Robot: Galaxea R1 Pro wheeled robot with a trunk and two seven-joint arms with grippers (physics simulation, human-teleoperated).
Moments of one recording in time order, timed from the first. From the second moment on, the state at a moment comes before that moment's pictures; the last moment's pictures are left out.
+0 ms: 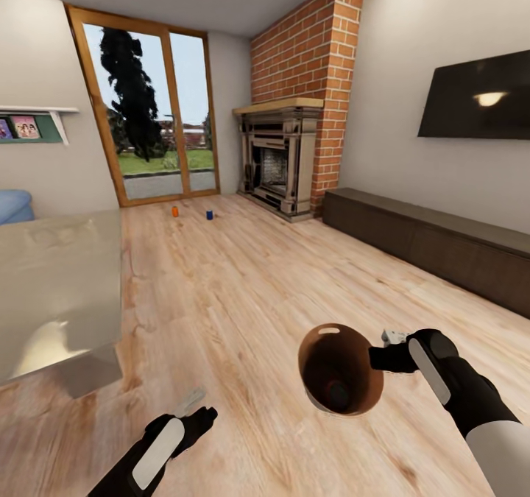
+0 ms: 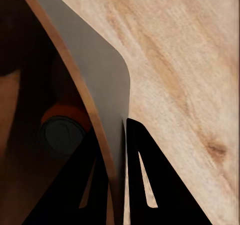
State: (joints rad) left arm -0.41 0.03 -0.34 -0.81 1.04 0.36 0.47; right arm -0.63 -0.29 0.12 -1.02 -0.40 1.05 0.09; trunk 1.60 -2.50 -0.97
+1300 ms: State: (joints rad) left arm -0.41 0.03 -0.34 -0.81 1.04 0.36 0.47; right arm -0.77 -0.30 0.01 -0.64 -0.38 1.05 0.08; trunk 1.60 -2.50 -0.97
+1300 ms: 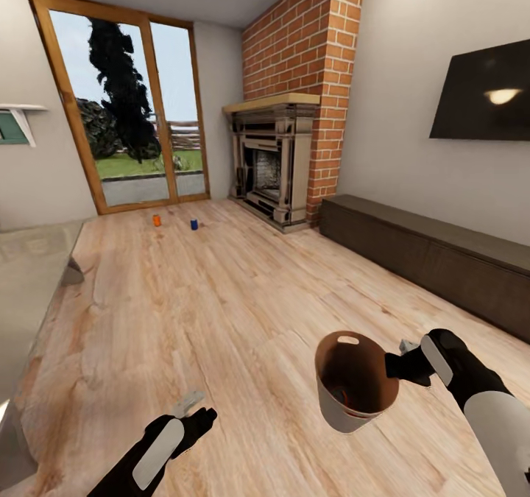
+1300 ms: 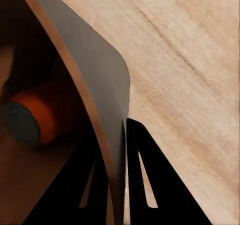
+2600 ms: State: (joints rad) left arm -0.31 0.05 -0.32 -0.96 1.04 0.31 0.48; right arm -0.76 -0.30 0.03 -0.68 -0.39 1.05 0.09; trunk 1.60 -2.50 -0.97
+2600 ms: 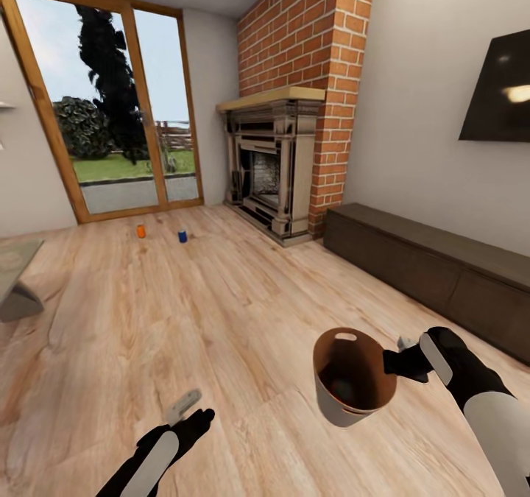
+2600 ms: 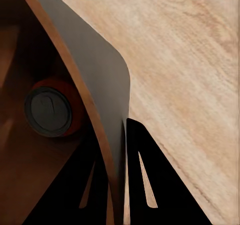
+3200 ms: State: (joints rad) left arm -0.31 0.05 -0.32 -0.96 1.04 0.31 0.48; right arm -0.76 -0.29 0.03 -0.68 -0.39 1.05 0.09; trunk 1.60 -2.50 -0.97
